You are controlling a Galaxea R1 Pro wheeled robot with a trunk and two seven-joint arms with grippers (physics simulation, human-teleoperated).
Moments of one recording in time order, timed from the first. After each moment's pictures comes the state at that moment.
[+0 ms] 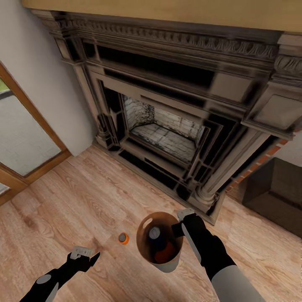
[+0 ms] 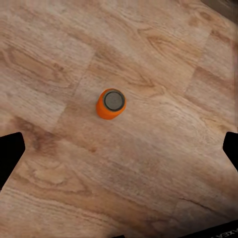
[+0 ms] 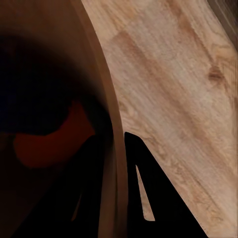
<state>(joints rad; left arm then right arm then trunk) -0.36 0.20 0.08 -0.61 0.02 -0.10 -0.45 -0.58 0.09 0.24 -1.02 0.02 0.98 -0.06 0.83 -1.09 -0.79</state>
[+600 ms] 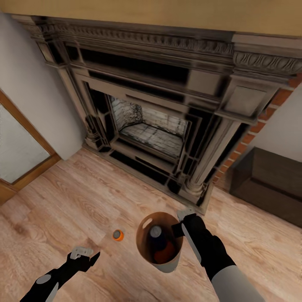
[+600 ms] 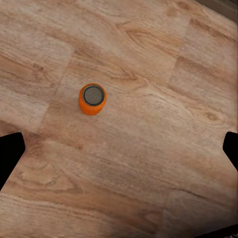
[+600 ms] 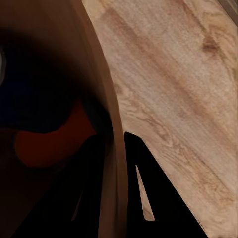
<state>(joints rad) -0.36 0.20 0.08 -0.61 0.02 -0.10 -0.46 -0.58 0.09 0.24 -1.02 0.02 0.98 -0.06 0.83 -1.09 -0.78</state>
